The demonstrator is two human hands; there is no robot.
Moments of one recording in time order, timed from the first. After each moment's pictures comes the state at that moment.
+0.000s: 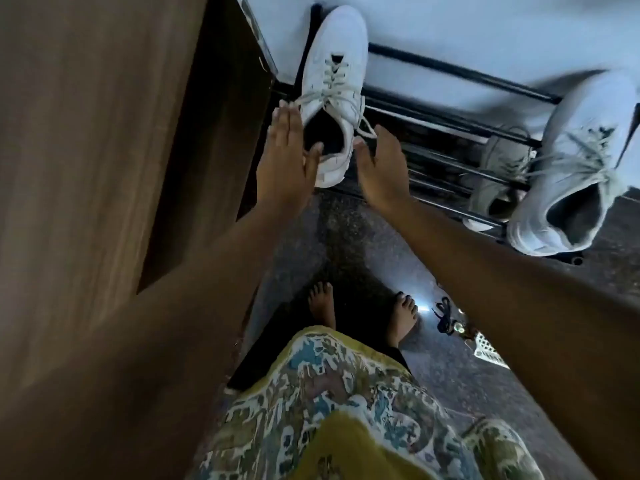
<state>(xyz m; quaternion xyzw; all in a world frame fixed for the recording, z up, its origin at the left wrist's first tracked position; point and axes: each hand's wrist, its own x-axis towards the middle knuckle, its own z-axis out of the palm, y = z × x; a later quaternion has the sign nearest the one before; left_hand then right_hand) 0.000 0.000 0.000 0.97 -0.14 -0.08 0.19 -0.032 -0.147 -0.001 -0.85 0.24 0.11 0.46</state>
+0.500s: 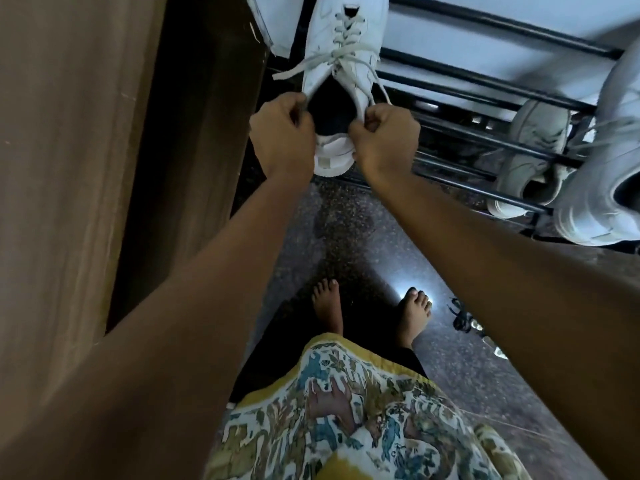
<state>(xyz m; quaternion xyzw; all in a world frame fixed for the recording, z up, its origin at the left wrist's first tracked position) 0.019 -0.004 -0.040 0.93 0.07 -0.02 0.37 -0.015 -0.123 -0.044 -0.84 0.31 0.02 0.45</state>
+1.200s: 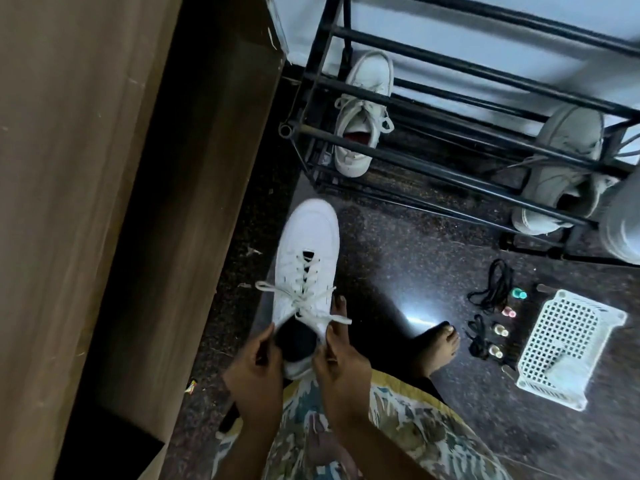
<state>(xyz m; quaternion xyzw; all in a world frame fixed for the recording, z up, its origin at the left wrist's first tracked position) -0.261 0.119 -0.080 0.90 0.24 -0.10 0.34 -0.293 0.006 -0.100 -0.80 0.25 0.14 0.53</state>
